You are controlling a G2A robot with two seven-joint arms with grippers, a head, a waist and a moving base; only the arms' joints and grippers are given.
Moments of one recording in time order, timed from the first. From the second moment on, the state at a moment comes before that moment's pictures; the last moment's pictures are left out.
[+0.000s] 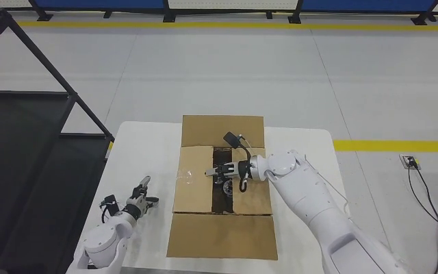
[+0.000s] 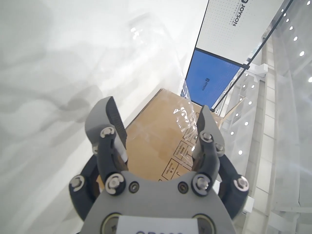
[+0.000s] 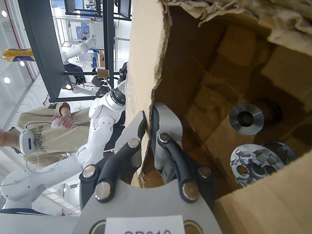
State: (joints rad) left arm 1.26 -1.20 -1.50 -1.46 -0.43 0.29 -0.18; right arm -0.27 -1.57 0.82 -0.40 0.16 -0.45 1.09
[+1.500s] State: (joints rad) left arm 1.09 -1.23 -1.49 -1.28 -0.54 0.28 -0.09; right arm -0.27 -1.57 0.85 -0.40 0.13 -0.44 1.10
